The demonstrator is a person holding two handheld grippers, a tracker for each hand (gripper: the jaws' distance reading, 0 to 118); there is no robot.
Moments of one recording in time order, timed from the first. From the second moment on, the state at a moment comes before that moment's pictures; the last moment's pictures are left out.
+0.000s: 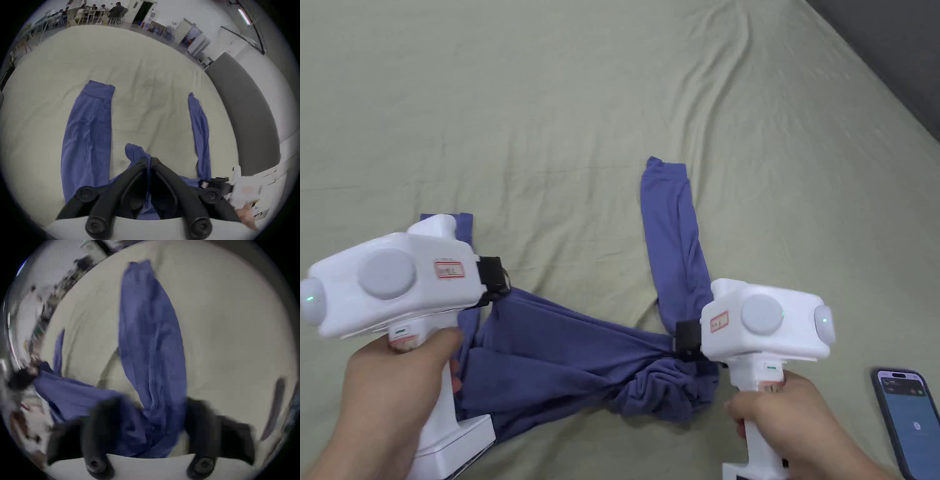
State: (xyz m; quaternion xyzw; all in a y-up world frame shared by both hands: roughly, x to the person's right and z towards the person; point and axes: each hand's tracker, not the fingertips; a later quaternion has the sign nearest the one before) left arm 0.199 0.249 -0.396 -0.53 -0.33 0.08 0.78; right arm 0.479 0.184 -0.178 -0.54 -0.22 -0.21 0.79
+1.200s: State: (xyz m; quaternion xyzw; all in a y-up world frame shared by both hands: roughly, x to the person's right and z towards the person) left arm 0.303 0.822 -0.649 -0.10 -0.35 0.13 0.92; right arm 0.586 0.857 -0.447 -0.17 -0.19 0.11 0.96
